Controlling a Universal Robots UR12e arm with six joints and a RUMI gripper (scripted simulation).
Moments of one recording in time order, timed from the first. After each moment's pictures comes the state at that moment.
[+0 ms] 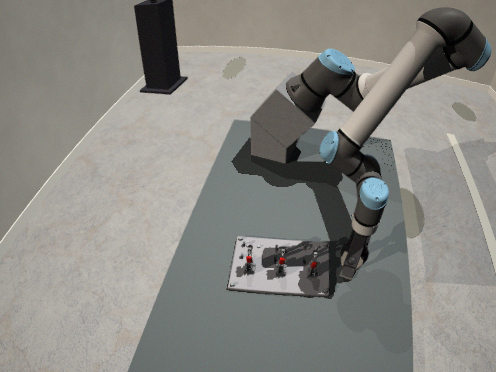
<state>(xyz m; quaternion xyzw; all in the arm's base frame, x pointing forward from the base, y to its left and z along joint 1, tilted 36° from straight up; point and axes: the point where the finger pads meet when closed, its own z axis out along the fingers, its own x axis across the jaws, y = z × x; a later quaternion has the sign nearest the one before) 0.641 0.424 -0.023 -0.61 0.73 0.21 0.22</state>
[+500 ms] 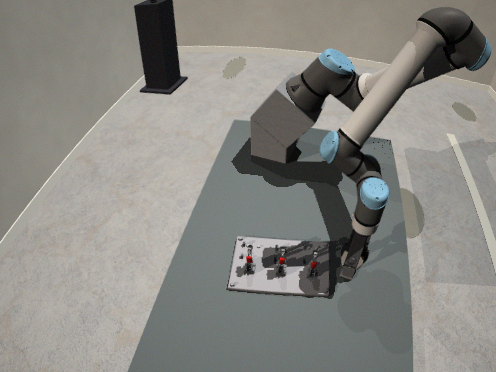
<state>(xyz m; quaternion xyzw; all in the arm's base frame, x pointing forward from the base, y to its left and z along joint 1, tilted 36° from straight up) 0.640 0.423 -0.022 -0.61 0.73 0.21 0.22</state>
